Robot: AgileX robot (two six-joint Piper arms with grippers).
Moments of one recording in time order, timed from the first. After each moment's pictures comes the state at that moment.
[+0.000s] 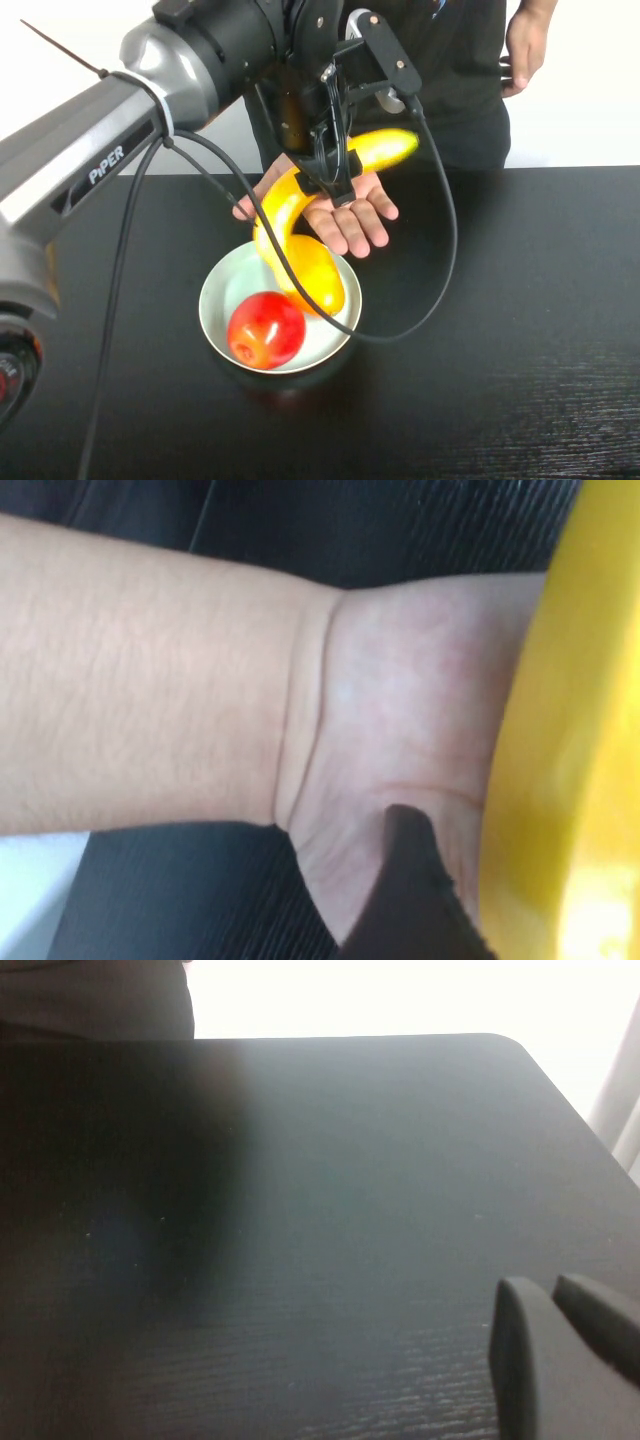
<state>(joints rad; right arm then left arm) 0.00 -0.03 0.03 -0.40 0.34 0.37 -0.68 2.05 -2.04 0.16 1.21 0.61</state>
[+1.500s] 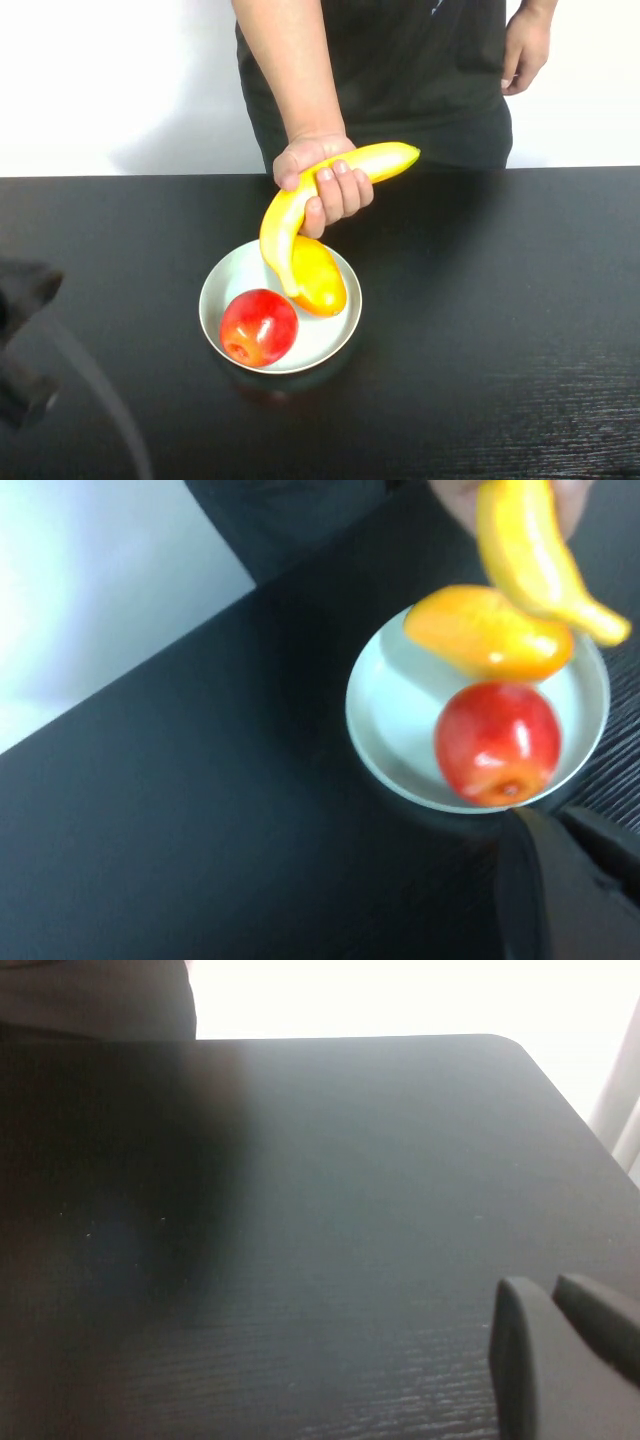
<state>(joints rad) 0.00 -0.03 0.03 -0.40 0.34 0.37 -0.55 0.76 -0.85 0.15 0.78 0.20</state>
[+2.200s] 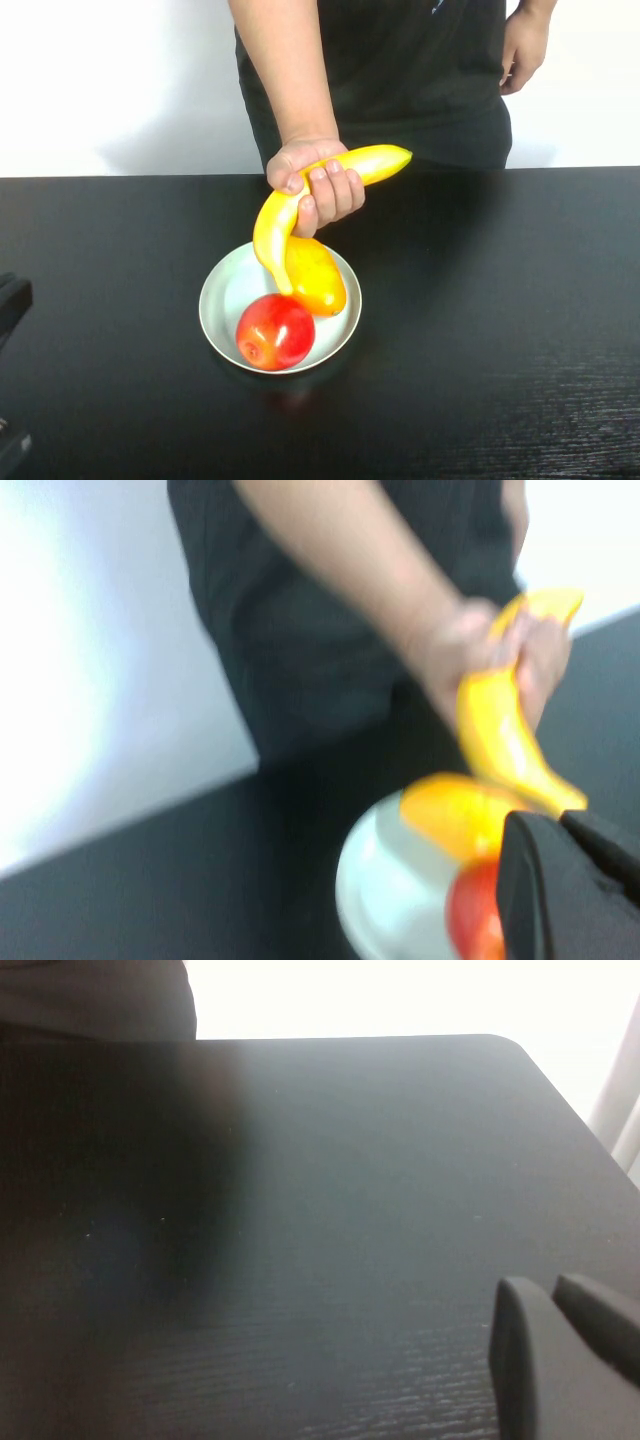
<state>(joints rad) 0.00 -0.03 0.03 -0.40 0.34 0.37 -0.55 0.47 -0.55 0.21 0.41 -0.01</state>
